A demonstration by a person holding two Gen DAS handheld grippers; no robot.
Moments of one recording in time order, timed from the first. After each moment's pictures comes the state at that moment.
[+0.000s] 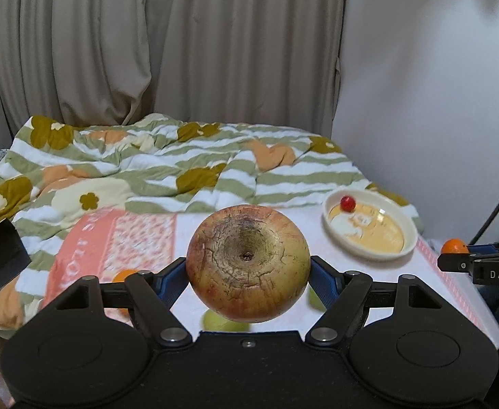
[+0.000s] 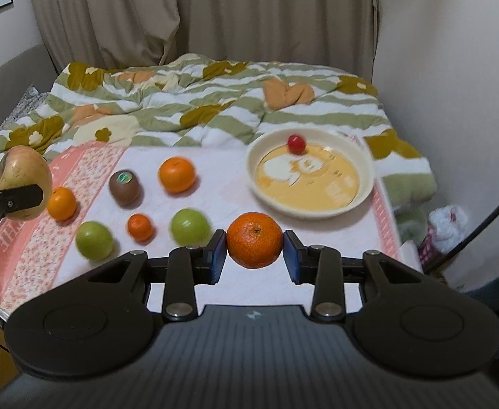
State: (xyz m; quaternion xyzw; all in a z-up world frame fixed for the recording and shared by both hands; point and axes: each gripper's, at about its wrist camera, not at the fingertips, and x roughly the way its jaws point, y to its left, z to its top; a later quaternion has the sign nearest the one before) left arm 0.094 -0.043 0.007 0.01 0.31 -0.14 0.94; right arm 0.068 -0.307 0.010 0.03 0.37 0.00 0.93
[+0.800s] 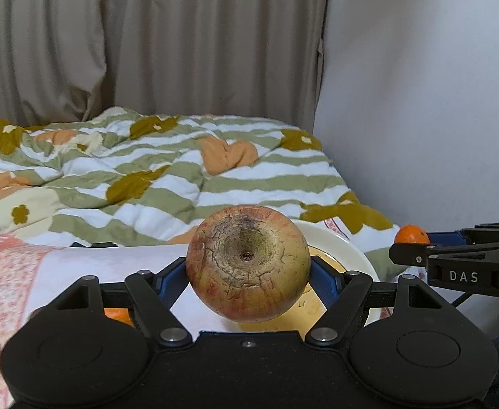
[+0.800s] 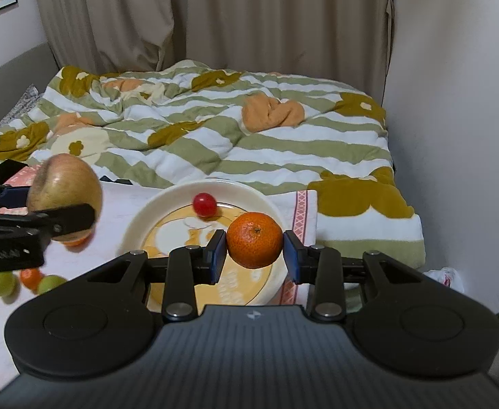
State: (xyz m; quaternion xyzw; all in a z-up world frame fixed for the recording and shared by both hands) left arm 0.218 -0.246 -0.029 0.01 0.33 -0.14 0.93; right arm 0.214 -0.462 -0.015 0.01 0.36 0.05 0.93
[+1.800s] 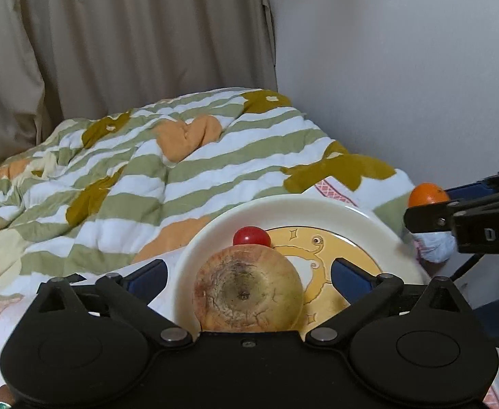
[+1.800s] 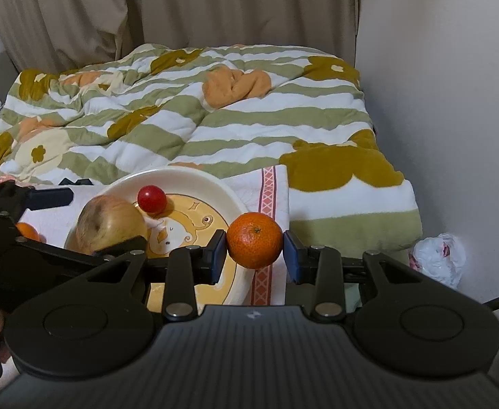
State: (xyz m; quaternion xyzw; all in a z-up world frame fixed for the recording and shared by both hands) left arm 0.275 -0.294 -0.082 0.12 0.36 -0.20 0.90; right arm 0.254 -0.485 -0.049 0.04 0.40 0.00 0.91
